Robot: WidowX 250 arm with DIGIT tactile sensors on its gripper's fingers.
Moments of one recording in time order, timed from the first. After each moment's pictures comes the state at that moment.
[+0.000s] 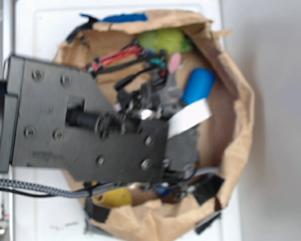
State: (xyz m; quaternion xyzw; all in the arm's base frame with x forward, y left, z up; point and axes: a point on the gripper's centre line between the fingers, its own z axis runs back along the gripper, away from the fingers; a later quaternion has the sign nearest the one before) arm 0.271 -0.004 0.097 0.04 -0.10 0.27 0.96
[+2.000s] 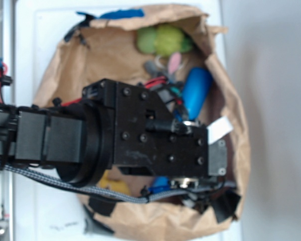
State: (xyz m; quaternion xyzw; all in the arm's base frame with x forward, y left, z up) arm 0.300 -0.031 0.058 -0.04 -0.05 0.31 0.95
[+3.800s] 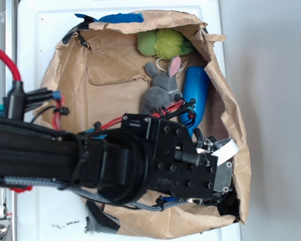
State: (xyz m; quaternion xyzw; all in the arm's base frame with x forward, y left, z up) arm 0.322 -0.039 0.022 -0.01 -0.09 0.30 0.95
